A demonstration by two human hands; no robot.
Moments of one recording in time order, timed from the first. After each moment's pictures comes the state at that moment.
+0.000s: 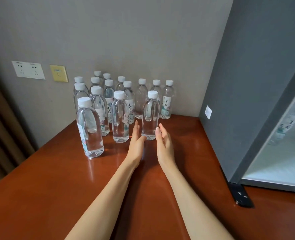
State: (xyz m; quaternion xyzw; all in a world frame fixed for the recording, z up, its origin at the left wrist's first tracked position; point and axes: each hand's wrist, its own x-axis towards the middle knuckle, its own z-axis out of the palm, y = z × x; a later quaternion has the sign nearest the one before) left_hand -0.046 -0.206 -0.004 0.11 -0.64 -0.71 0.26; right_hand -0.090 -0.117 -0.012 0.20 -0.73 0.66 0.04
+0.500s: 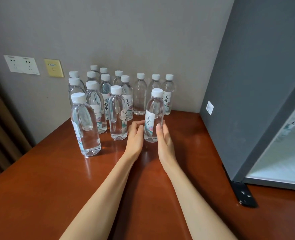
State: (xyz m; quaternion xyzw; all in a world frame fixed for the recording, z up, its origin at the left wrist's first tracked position) left_hand -0.069 -0.221 -0.012 0.12 -0.69 -0.64 0.30; right_hand -0.093 -0.117 -0.009 0.20 -0.69 0.69 -0.02
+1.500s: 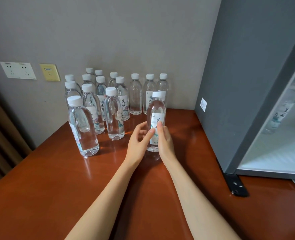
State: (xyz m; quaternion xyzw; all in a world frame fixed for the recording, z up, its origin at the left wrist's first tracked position) left_hand -0.041 -0.190 -0.007 0.07 -0.71 -0.64 0.29; right_hand -0.092 -0.107 -0.006 0.15 -0.67 0.72 -0.04
